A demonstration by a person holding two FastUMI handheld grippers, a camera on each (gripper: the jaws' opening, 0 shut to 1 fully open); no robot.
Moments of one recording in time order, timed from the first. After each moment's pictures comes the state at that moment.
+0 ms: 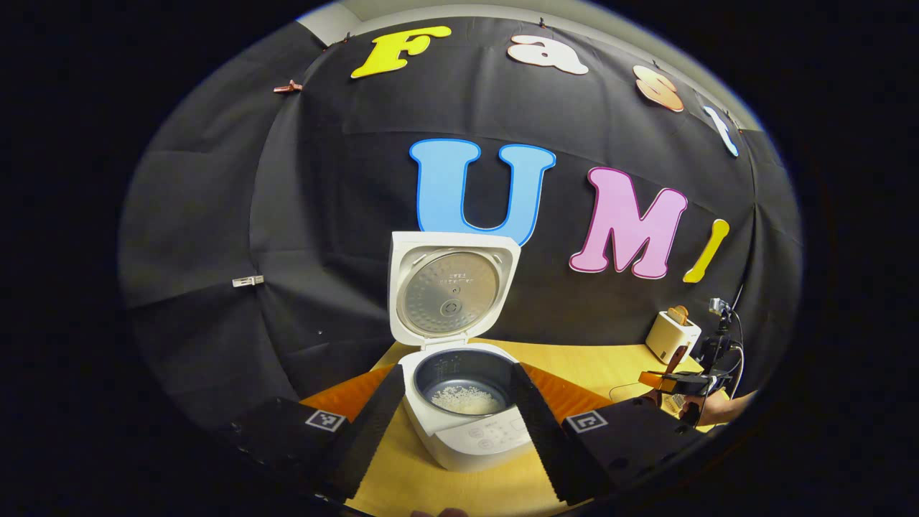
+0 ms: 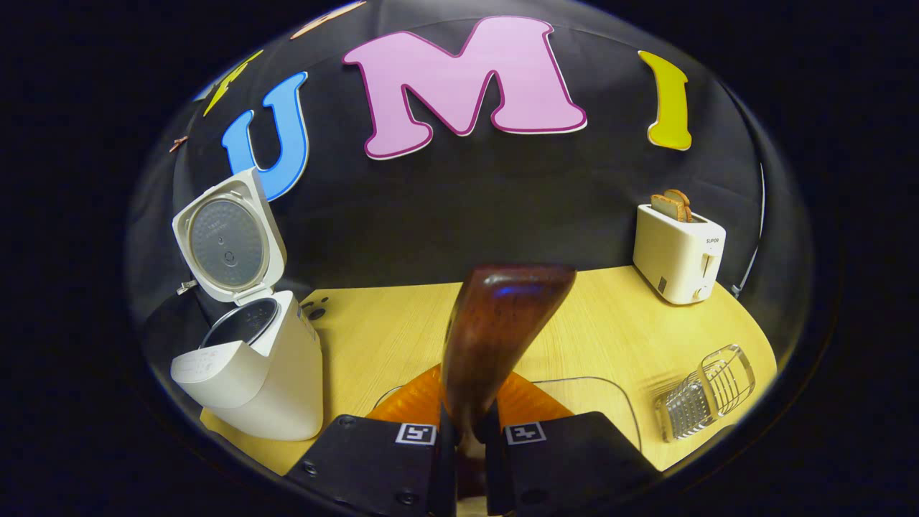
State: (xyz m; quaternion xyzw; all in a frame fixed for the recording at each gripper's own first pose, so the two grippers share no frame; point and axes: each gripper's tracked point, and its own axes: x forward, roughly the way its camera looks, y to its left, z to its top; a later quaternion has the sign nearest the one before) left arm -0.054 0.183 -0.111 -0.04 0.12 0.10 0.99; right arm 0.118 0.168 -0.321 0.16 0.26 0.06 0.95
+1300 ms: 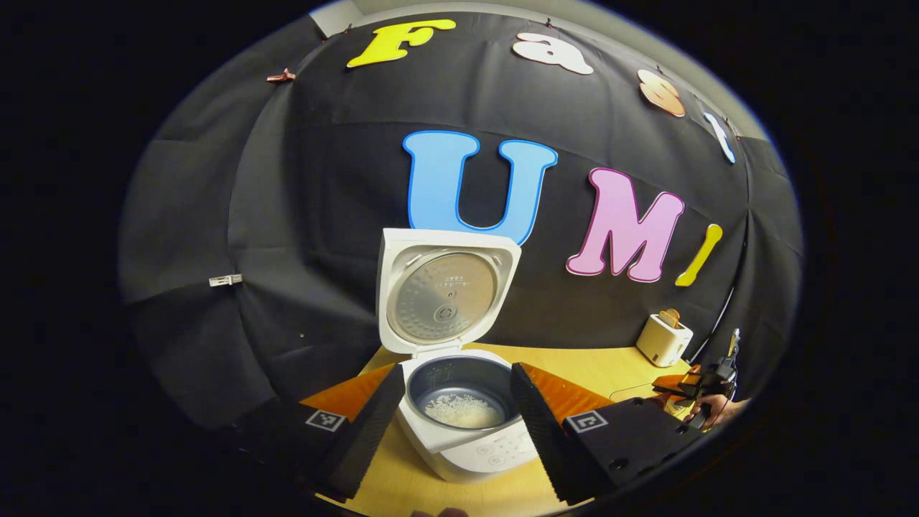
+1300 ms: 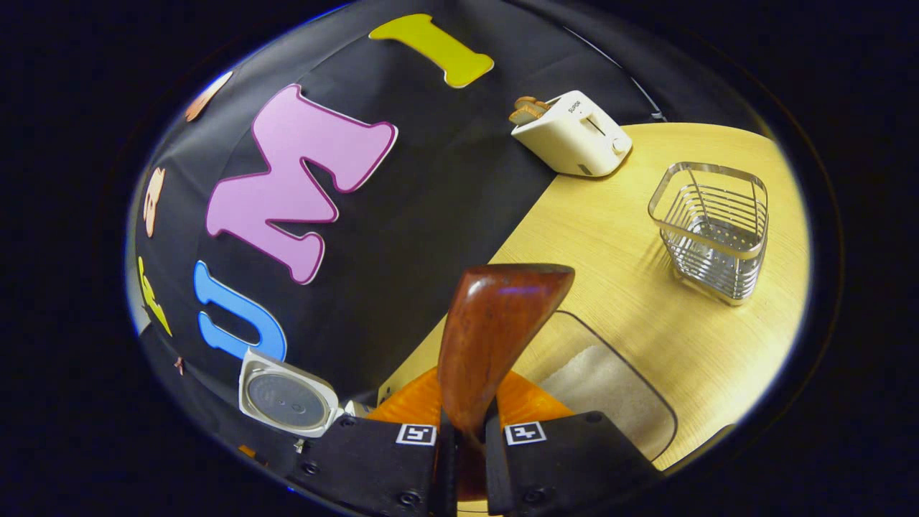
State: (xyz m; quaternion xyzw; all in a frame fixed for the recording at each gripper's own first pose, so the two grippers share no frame) left arm -0.020 0.189 -0.112 -0.06 0.11 0.06 0.99; right arm 0.094 0.112 -0.317 0.52 0.22 -0.04 0.82
